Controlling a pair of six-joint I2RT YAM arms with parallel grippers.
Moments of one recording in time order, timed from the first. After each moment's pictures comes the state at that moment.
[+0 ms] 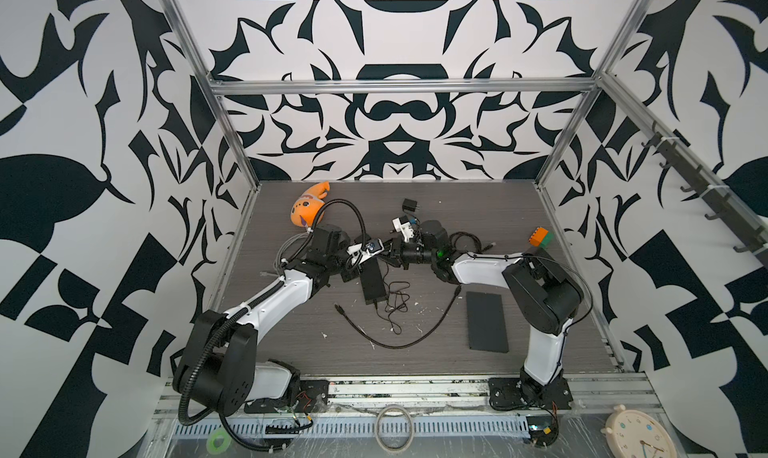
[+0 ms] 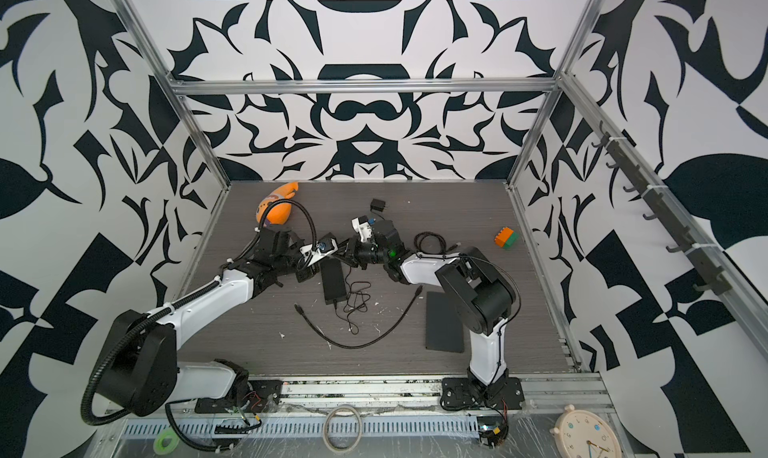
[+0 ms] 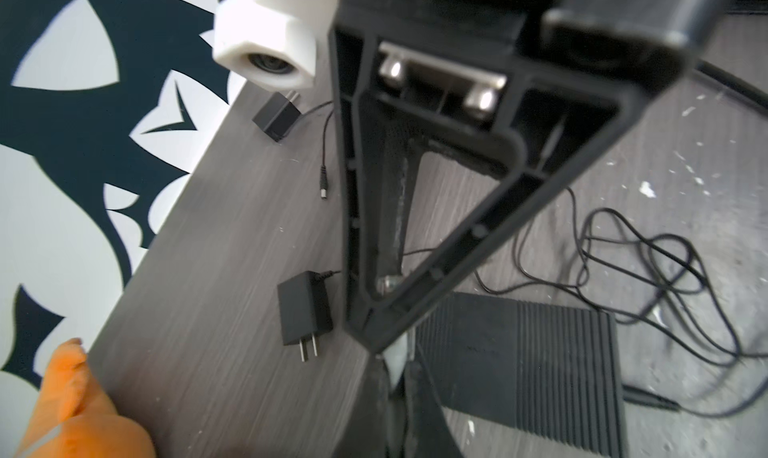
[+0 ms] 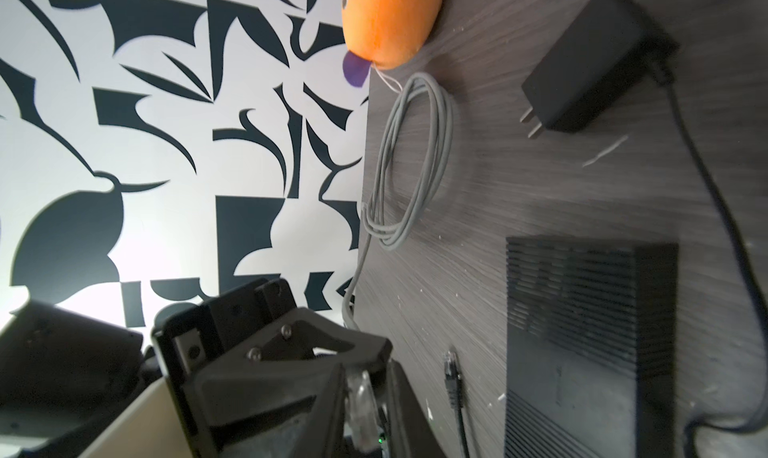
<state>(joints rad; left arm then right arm) -0.39 1.35 0.79 -0.15 0.40 0.80 0.64 1.89 1.02 0.55 -0.70 1.20</state>
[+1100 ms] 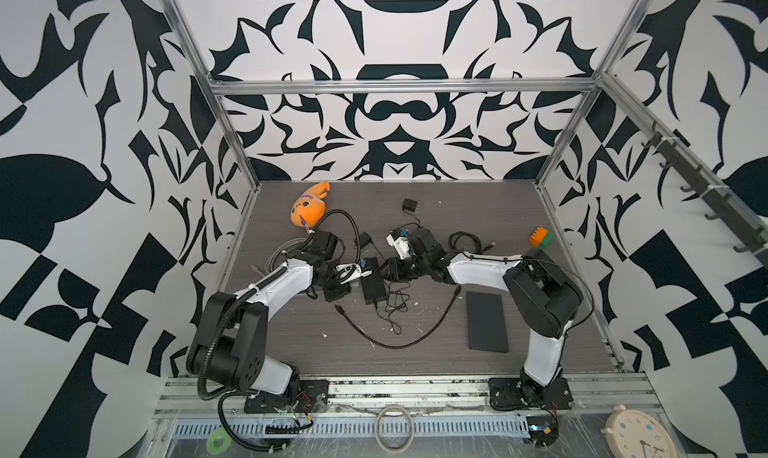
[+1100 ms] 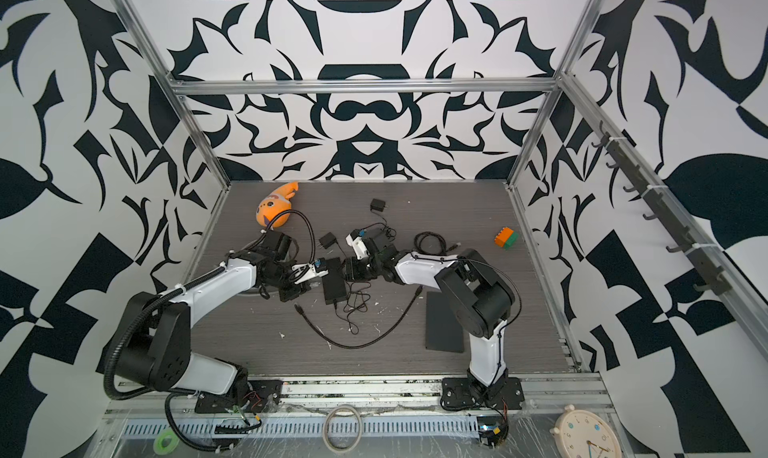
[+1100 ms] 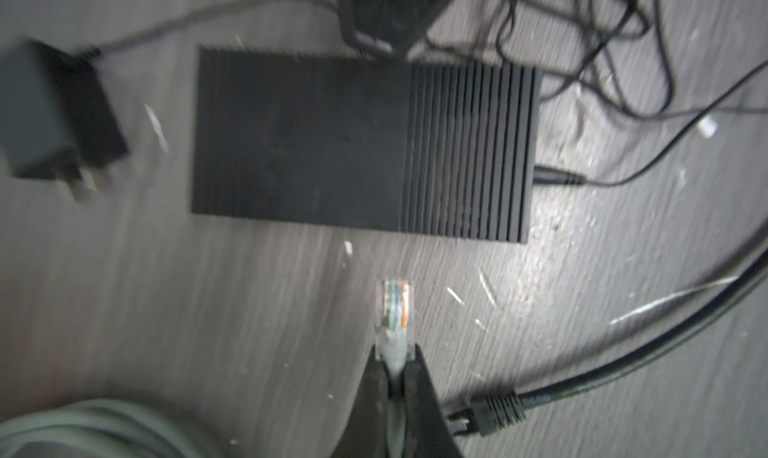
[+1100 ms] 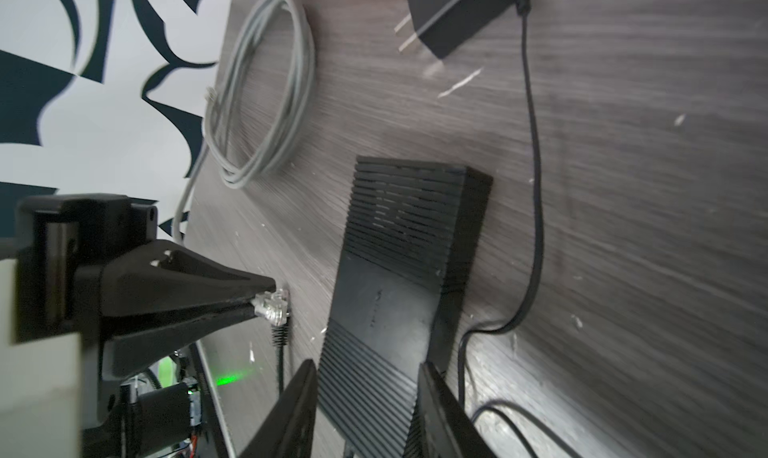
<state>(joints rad) -0.33 1.48 0.83 -0.60 0.30 0.93 0.70 1.90 1.08 0.06 -0.53 0.60</state>
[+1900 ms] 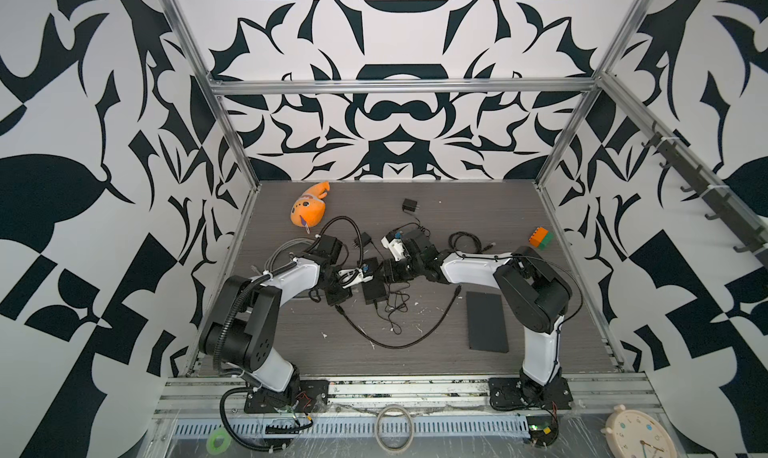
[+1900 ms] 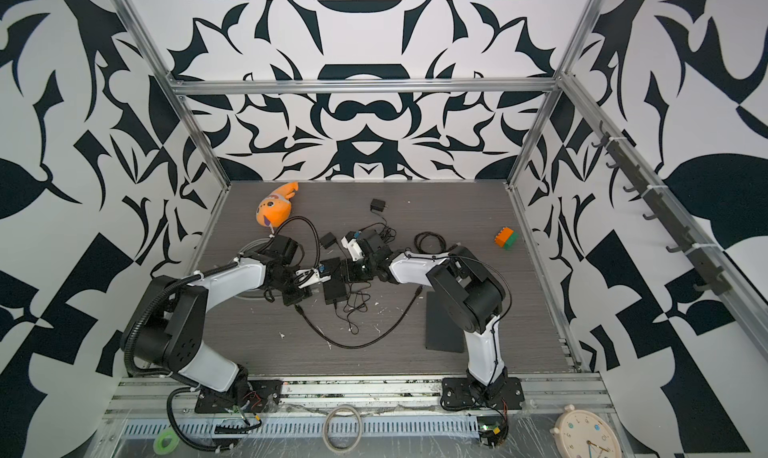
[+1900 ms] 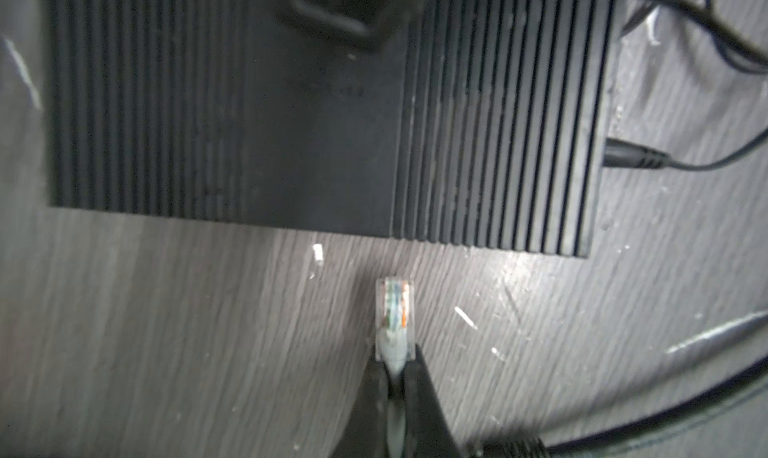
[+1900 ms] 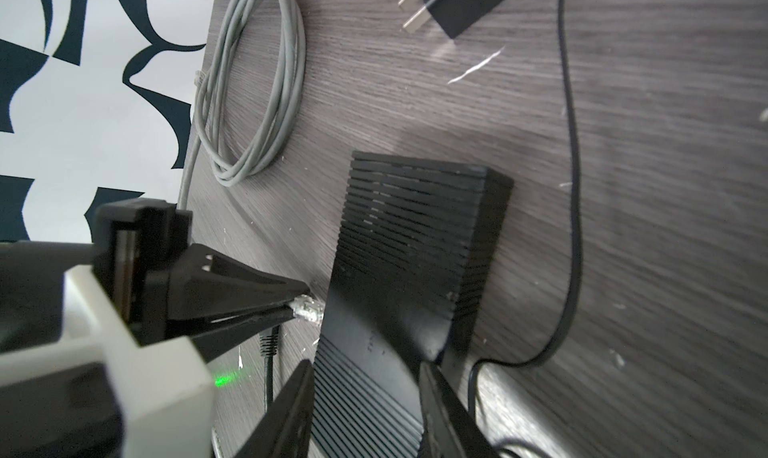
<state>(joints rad) -0.35 1.58 0.81 -0.54 0.28 0.91 0.72 1.95 1.12 0.06 -0.53 0.60</state>
